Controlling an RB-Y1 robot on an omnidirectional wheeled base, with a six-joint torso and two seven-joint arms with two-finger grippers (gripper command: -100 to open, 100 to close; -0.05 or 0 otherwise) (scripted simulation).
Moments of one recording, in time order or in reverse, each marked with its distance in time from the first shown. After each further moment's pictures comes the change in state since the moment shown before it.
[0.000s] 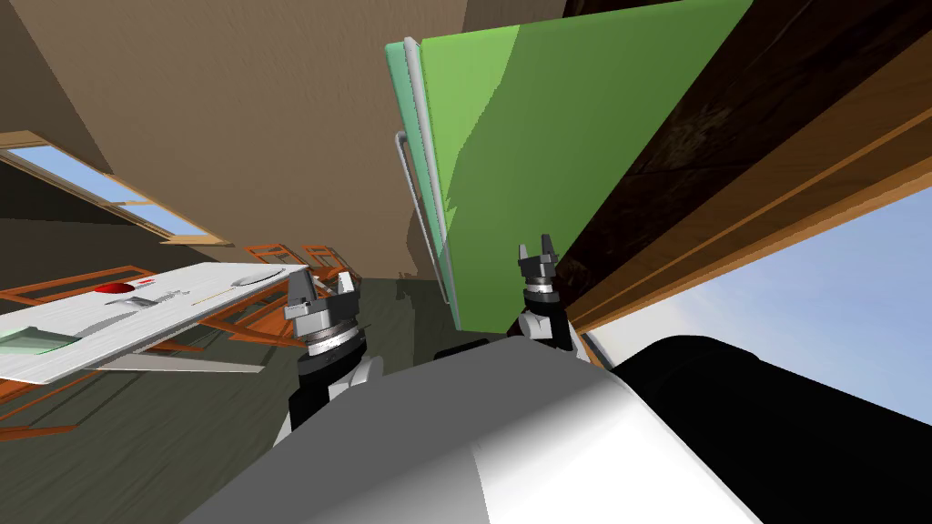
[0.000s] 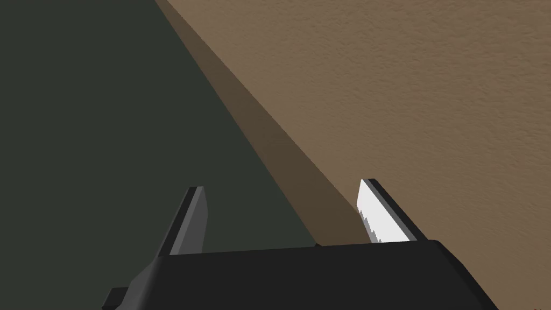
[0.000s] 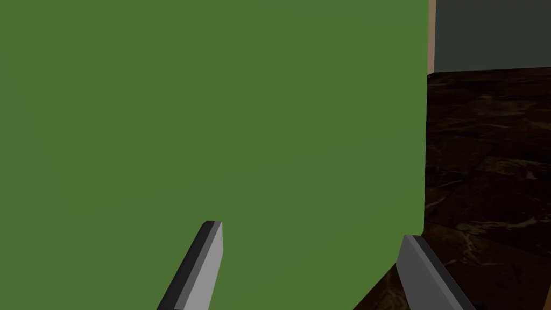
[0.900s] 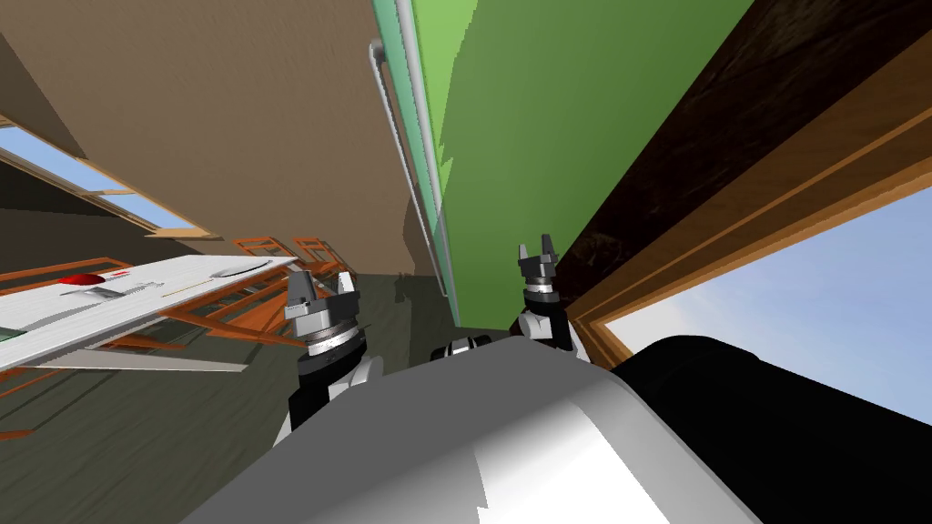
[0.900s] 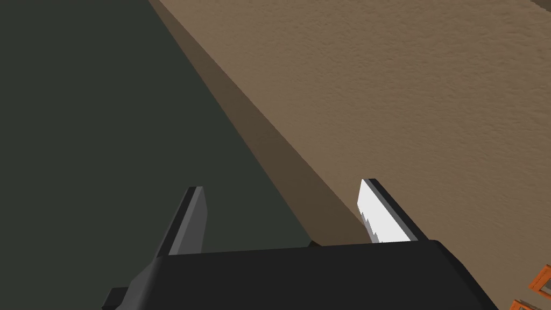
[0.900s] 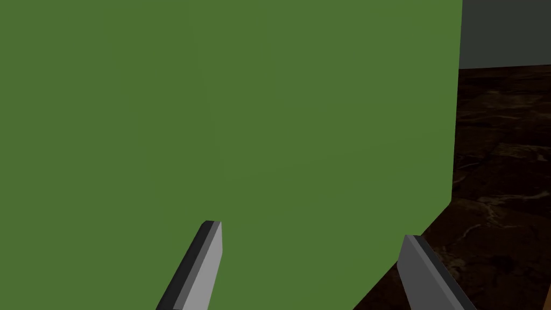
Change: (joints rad) left arm 0.000 0.000 0.000 0.000 0.000 0.000 0.000; right arm 0.000 0.000 0.000 0.000 0.000 0.000 0.000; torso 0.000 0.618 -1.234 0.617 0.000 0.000
